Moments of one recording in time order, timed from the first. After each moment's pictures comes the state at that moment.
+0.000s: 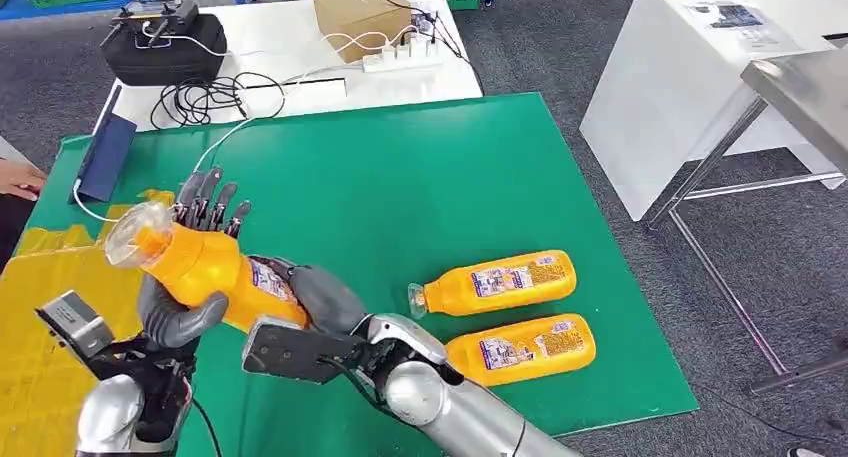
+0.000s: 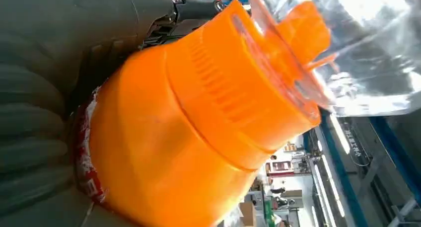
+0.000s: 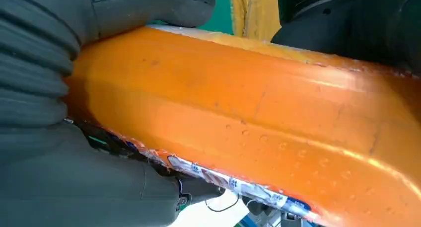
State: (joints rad) left arm -0.10 -0.06 -0.07 -1.67 0.00 -0.42 -0.37; right arm -0.38 0.19 0.80 -1.22 0.46 0.11 -0.05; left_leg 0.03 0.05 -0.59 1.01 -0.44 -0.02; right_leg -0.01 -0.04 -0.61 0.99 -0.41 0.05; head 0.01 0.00
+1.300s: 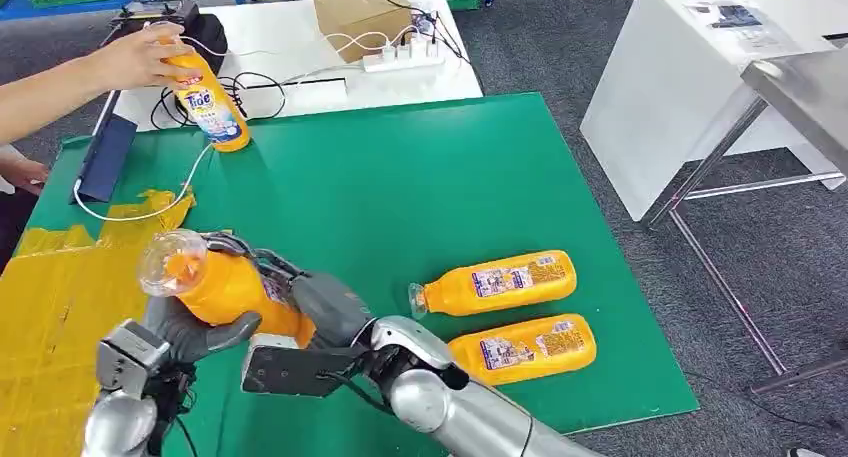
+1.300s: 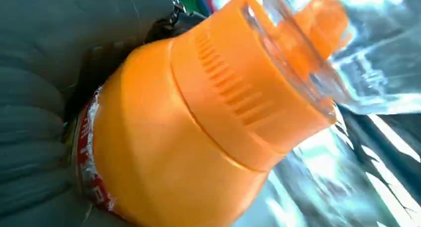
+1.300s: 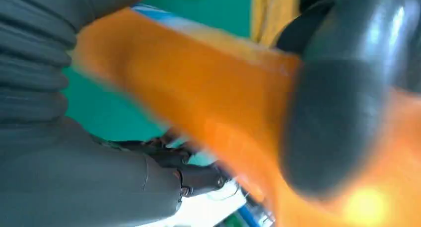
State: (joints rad) left arm -0.05 -0.01 -0.08 -1.69 -0.50 -0.12 -0.49; right arm -0.39 0.12 0.82 -1.28 0.52 0.04 -0.02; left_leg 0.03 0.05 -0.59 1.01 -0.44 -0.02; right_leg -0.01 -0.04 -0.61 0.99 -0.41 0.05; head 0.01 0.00
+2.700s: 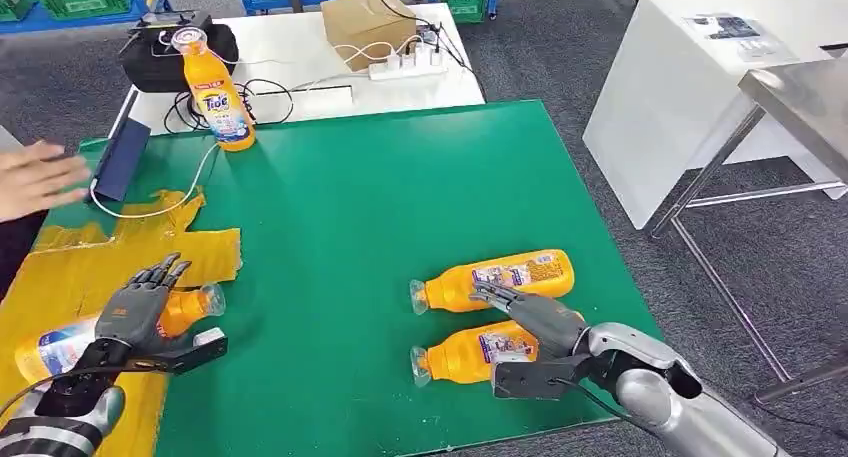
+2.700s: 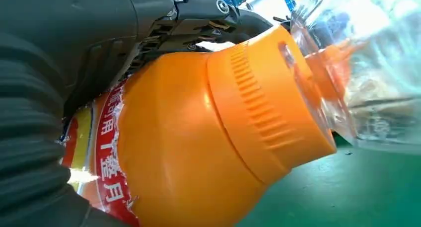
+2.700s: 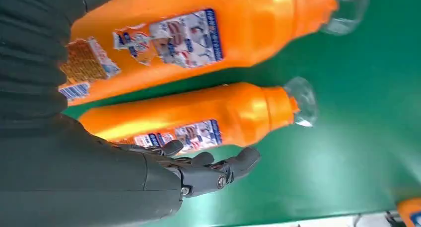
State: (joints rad) left arm -0.31 0.35 -0.19 -0.80 -1.44 0.24 -0.15; right arm -0.16 -0.62 0.56 -1.57 0.49 0.34 -0.10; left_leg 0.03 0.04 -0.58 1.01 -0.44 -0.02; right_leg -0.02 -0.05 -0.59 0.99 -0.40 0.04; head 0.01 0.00
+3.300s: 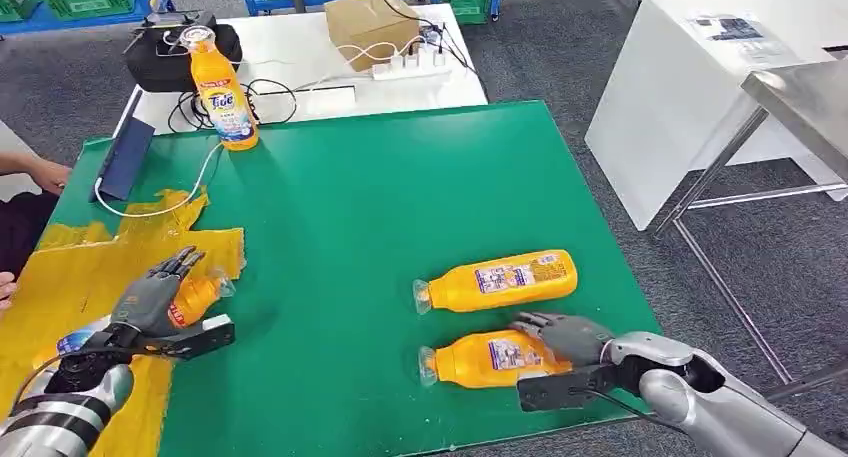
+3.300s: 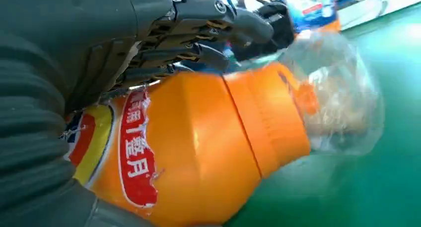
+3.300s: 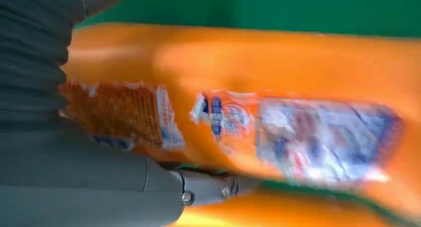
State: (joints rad) left arm -0.46 0.29 -0.29 -0.68 -1.17 0.17 -0.34; right arm -0.23 -0.79 0.75 -1.42 0.51 0.47 -0.03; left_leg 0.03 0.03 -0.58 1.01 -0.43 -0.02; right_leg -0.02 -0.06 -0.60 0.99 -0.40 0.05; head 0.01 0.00
